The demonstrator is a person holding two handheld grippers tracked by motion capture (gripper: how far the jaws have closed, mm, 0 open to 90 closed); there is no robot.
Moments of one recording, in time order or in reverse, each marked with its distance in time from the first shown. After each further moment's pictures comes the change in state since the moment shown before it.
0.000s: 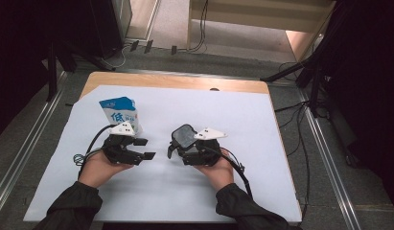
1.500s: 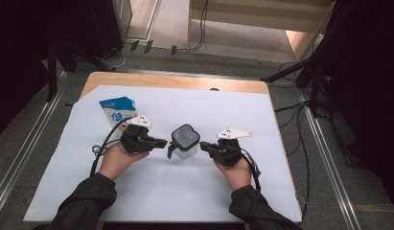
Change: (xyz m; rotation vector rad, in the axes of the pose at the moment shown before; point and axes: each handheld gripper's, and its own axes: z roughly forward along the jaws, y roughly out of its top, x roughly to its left) left arm 0.006 0.027 0.044 0.028 -0.078 -0.020; right arm -0.035 -0.010 -0.042 -0.015 0.086 0.085
